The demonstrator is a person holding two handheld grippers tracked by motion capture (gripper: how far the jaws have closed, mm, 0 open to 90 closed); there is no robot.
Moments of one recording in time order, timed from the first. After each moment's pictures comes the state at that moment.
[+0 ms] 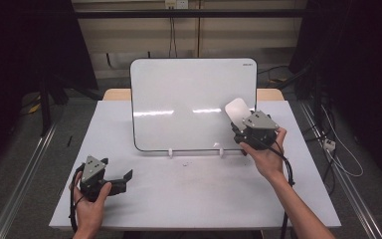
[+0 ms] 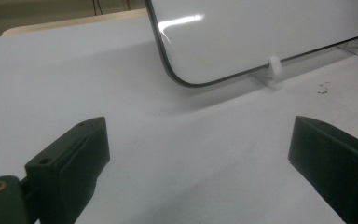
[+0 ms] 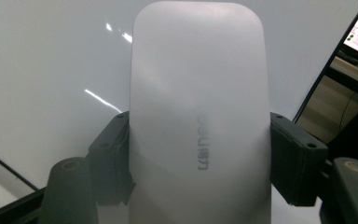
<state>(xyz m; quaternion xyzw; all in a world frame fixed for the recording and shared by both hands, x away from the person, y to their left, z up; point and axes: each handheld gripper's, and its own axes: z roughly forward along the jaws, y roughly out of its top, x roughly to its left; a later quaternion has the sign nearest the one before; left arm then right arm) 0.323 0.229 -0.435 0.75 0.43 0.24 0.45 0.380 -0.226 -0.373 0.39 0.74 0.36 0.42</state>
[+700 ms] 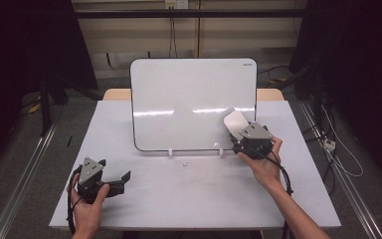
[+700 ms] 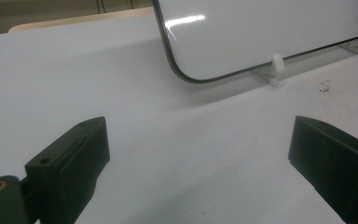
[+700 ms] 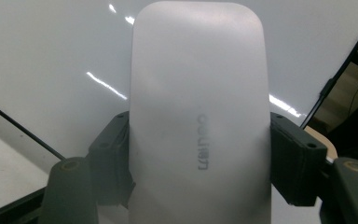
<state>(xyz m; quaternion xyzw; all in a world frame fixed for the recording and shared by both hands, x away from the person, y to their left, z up) 0.318 0.234 -0.435 0.74 0.44 0.24 0.45 0.375 -0.224 -0.409 0.40 0.75 0.33 0.41</state>
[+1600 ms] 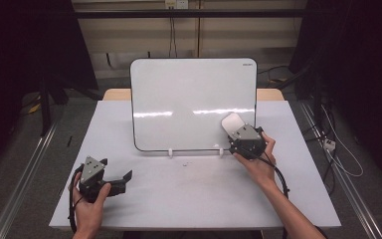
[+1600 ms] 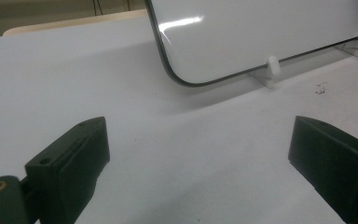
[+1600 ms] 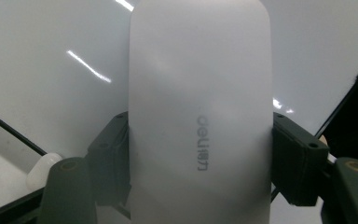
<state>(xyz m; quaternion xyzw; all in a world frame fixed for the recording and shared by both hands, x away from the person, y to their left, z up) 0.320 0.230 -0.434 0.74 0.43 0.24 0.45 0.388 -0.215 -0.430 0.40 0.76 0.29 0.42</state>
